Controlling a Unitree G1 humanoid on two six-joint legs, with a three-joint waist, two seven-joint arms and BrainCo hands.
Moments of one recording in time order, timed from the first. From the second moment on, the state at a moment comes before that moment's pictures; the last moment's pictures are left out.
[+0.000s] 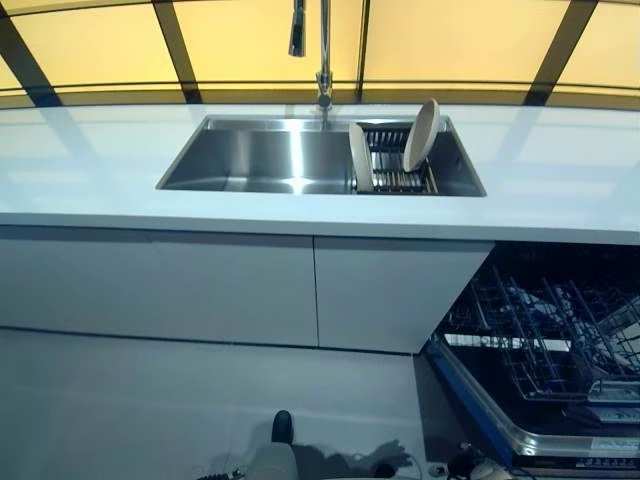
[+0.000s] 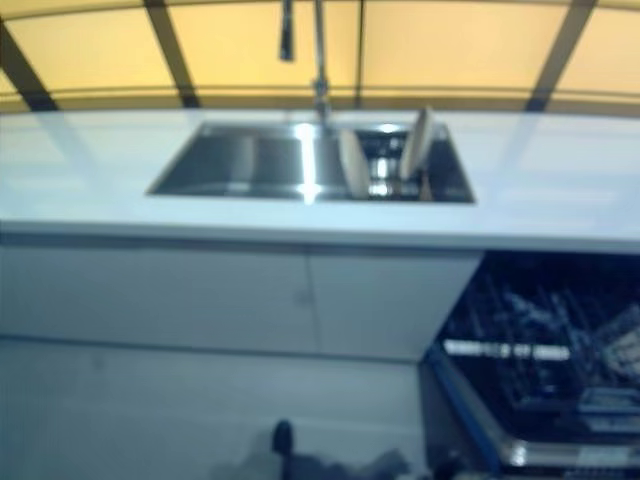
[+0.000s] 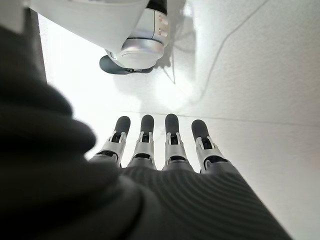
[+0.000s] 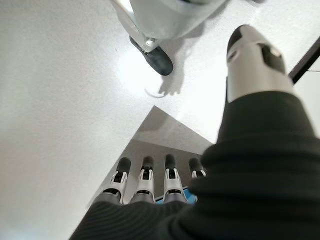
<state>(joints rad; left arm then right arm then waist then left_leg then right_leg) -0.04 0.23 -0.19 1.33 -0.19 0.14 0.02 -0.09 -0.29 0.33 1.29 -0.18 0.15 -0.14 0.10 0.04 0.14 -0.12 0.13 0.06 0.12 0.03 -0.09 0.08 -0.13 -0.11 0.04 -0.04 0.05</state>
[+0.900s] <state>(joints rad) -0.11 0.30 -0.29 1.28 -0.13 0.17 0.05 -0.08 -0.25 0.31 1.24 -0.11 0.10 -0.17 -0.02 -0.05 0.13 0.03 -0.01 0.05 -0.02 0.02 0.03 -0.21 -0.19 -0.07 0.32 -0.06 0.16</state>
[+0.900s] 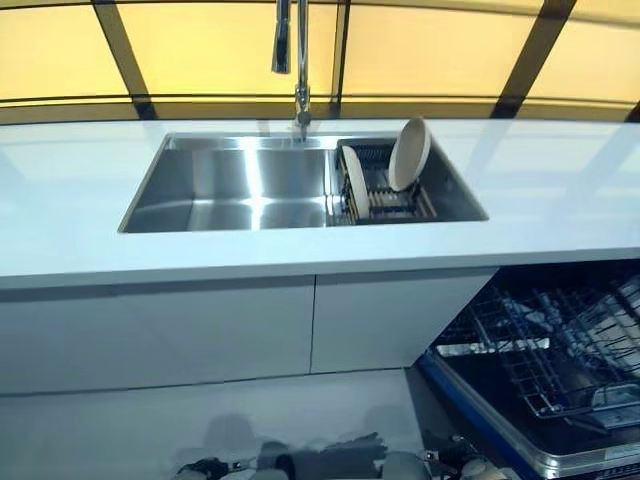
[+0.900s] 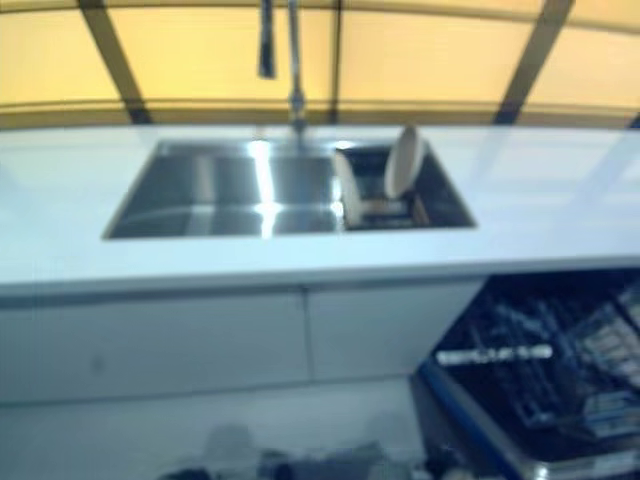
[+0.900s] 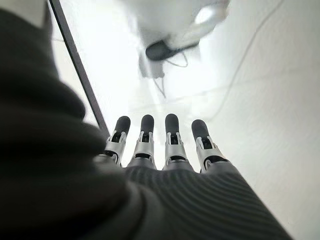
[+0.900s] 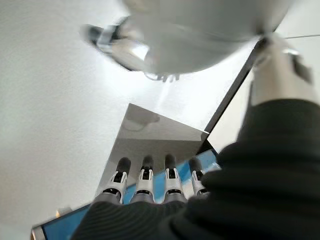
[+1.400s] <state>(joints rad) -0.04 0.28 -0.26 1.14 -0.11 0.16 -0.01 -0.27 -0.54 0.57 0.51 -0.32 0.05 0.32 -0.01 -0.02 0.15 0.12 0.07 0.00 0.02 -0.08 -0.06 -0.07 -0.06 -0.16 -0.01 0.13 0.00</state>
